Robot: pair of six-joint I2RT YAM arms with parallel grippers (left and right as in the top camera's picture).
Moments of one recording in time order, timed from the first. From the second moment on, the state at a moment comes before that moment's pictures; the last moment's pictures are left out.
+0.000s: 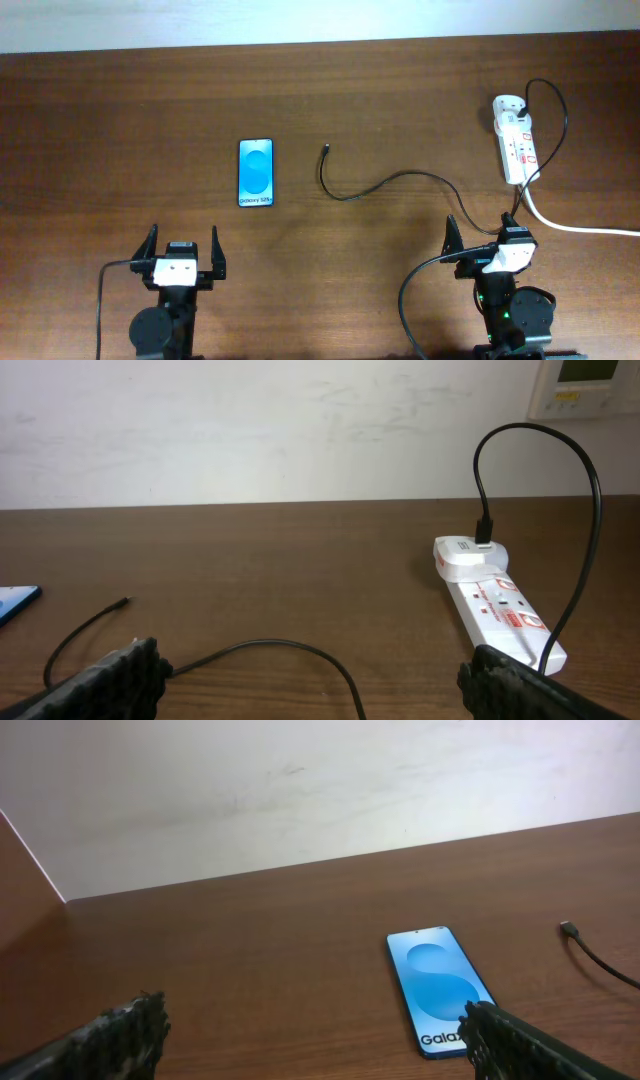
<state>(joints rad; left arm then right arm) 0.07 0.01 0.01 -0.07 0.05 0.18 0.01 0.01 0.01 -0.07 -0.02 0.06</state>
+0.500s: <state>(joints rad) 0.07 0.01 0.01 -0.06 0.10 0.18 0.01 0.01 0.01 -0.07 -0.02 0.06</state>
